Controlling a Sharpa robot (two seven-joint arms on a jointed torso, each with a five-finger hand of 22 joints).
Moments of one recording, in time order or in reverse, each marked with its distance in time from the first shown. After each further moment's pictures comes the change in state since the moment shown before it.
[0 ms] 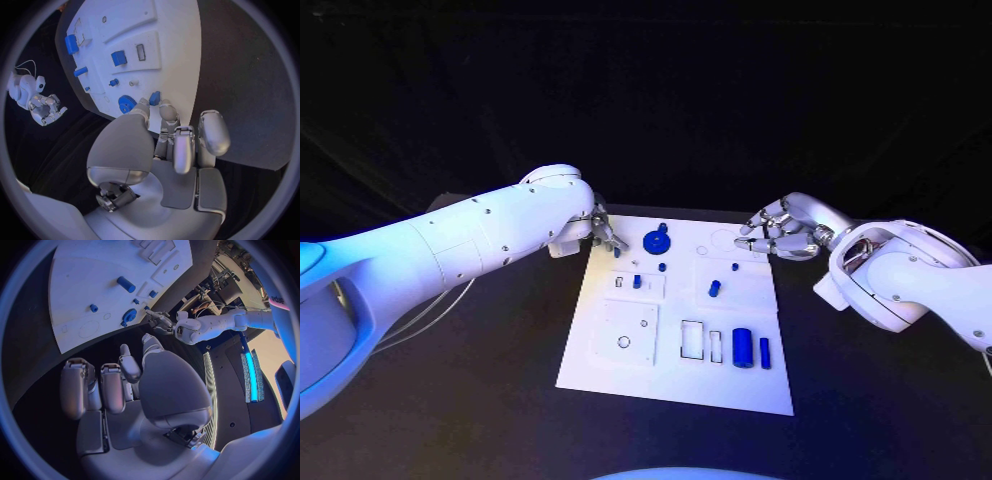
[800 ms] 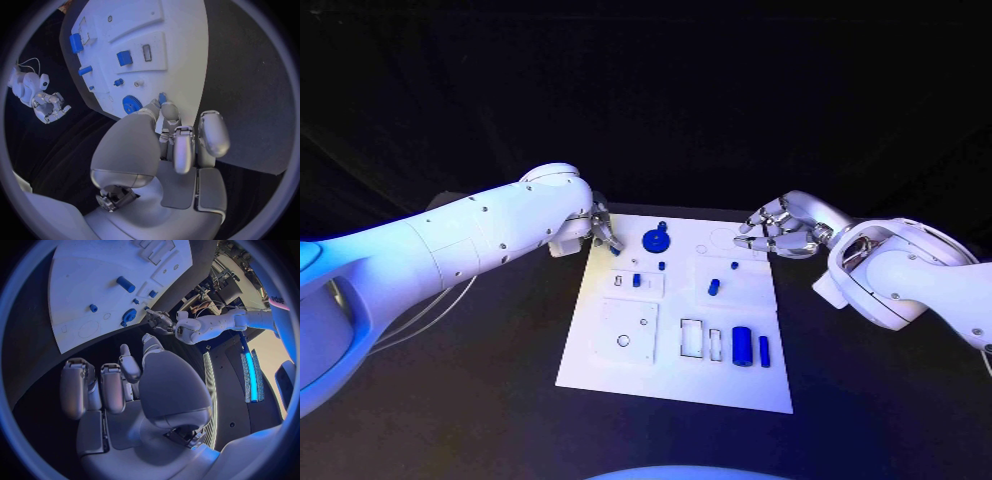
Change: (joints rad) left arm 0.000 -0.008 0.000 0.009 0.031 -0.003 0.026; left_hand 0.199 0.059 0.225 -0.054 0.003 0.009 -0.009 -0.017 -0.047 0.007 -0.014 -0.023 -0.032 0.000 0.000 0.000 0.000 0.000 0.004 -0.004 0.014 0.024; right arm 0.000 0.001 0.000 0.000 0.000 0.000 0.000; right_hand 0.000 0.000 -0.003 0.003 0.000 0.000 0.000 0.000 0.001 0.000 0.000 0.000 0.000 0.000 0.000 0.000 0.000 0.000 0.000 0.000 0.000 0.000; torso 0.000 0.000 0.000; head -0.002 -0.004
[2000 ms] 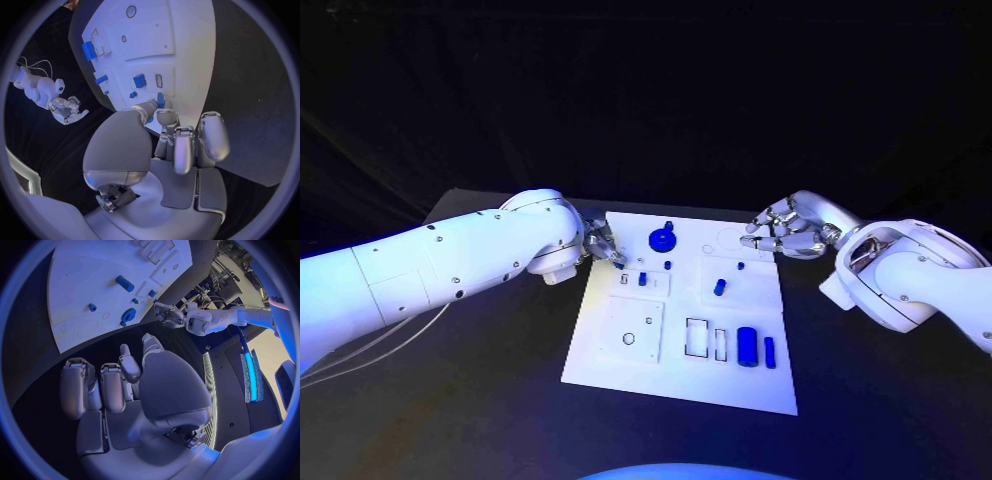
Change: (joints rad) left arm -0.062 -0.210 0.003 0.346 0.019 -0.185 -0.011; left_hand -0.120 -0.131 0.241 -0.036 -0.001 0.000 0.000 0.101 0.002 0.089 -0.017 0.066 0.077 0.000 -0.014 0.000 0.000 0.000 0.023 -0.009 0.021 0.044; right arm 0.000 -0.003 0.000 0.000 0.000 0.000 0.000; right_hand 0.000 0.000 0.000 0.000 0.000 0.000 0.000 0.000 0.001 0.000 0.000 0.000 0.000 0.000 0.000 -0.004 0.000 0.000 0.000 0.000 -0.004 0.000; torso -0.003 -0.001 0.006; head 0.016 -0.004
